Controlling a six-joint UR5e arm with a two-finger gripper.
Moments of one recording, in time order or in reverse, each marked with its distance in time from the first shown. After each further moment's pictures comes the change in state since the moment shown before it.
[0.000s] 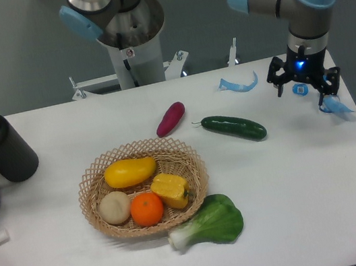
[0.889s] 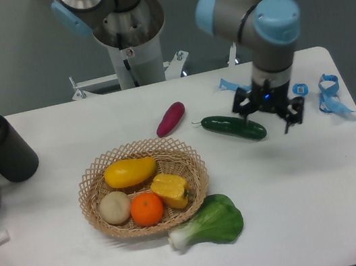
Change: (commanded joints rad) arm -0.288 -0.003 -0.008 -0.031 -0.002 -0.448
